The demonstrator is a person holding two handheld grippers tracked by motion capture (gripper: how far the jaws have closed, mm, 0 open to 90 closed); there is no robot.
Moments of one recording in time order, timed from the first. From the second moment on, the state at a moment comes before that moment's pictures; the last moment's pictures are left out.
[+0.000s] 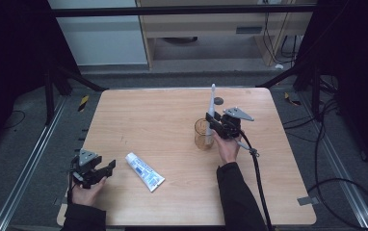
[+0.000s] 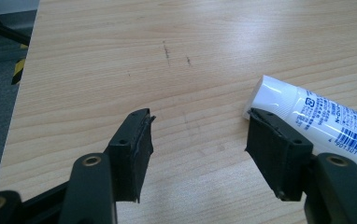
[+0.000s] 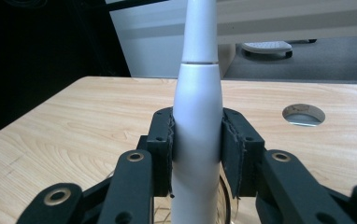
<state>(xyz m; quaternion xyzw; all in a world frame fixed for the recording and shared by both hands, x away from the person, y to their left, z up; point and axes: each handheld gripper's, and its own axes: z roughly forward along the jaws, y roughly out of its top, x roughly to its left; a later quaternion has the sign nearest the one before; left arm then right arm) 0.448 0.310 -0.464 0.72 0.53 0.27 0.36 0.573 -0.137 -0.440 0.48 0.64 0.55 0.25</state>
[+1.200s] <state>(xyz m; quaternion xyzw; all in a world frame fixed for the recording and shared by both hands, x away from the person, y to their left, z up) 0.448 0.309 -0.465 0.72 0.53 0.27 0.35 0.565 -0.141 -0.440 0.48 0.67 0.51 0.25</state>
